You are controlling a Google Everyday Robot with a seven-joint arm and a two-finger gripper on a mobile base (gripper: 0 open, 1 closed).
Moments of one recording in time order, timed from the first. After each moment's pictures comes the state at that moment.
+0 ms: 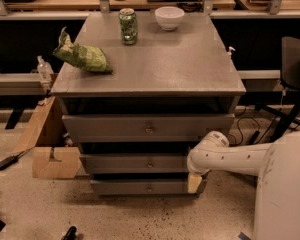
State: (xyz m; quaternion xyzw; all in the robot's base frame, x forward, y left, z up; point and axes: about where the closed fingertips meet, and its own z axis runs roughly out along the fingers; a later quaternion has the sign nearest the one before) arm 0.610 -0.191 0.415 -0.66 0.73 -0.08 0.14
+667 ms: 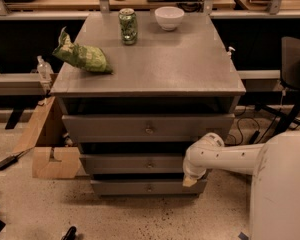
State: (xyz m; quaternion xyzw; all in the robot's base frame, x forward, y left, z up) arm 0.589 -0.166 0.391 -0.67 0.74 -0.03 0.11
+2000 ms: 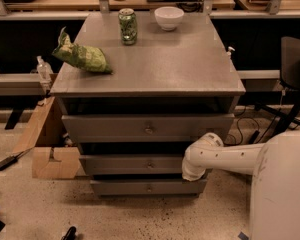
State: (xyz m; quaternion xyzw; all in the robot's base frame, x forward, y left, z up) arm 0.589 -0.166 0.394 -0.67 0.74 -0.03 0.11
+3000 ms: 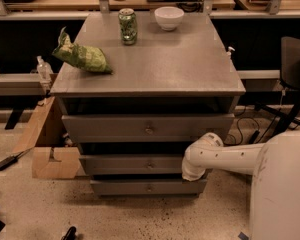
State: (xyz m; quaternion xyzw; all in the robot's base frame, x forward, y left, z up) arm 0.588 -0.166 0.394 -0.67 0.74 -0.03 0.11
